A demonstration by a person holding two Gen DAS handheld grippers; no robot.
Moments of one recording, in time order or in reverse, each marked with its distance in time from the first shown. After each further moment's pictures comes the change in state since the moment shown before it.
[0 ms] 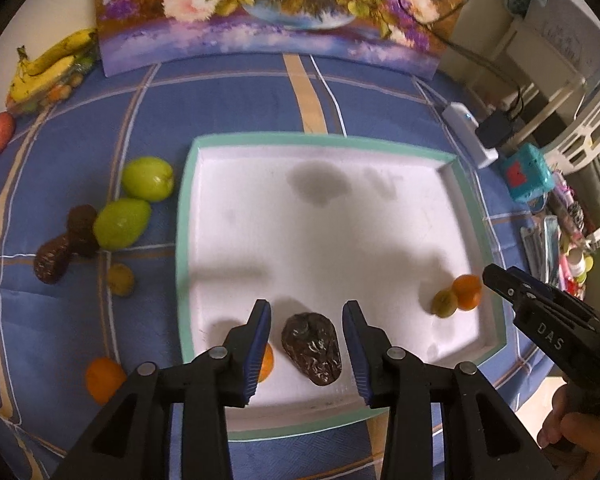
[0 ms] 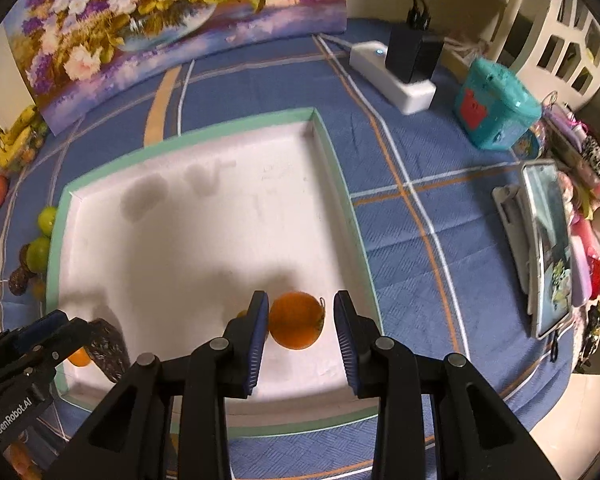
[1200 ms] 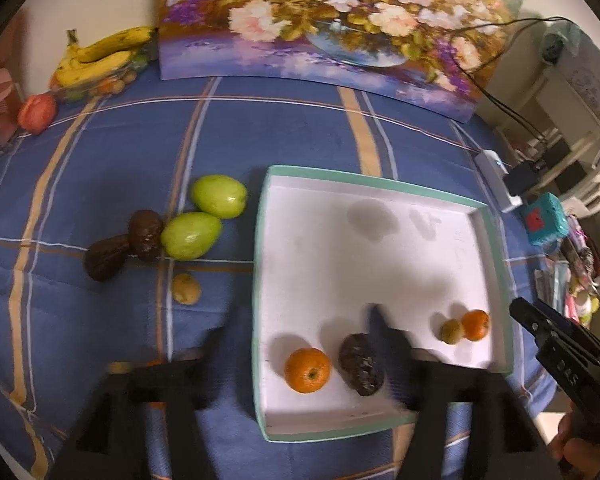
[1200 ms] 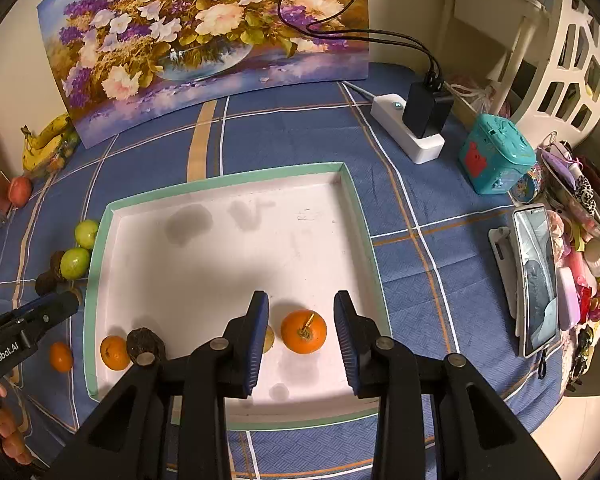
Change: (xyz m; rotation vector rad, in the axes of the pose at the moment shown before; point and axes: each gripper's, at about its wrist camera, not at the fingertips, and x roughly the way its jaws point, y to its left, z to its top) left arm -0.025 0.047 0.008 -0.102 -0.069 0.067; right arm -0.032 0.026 0.003 -0.044 -0.089 0.016
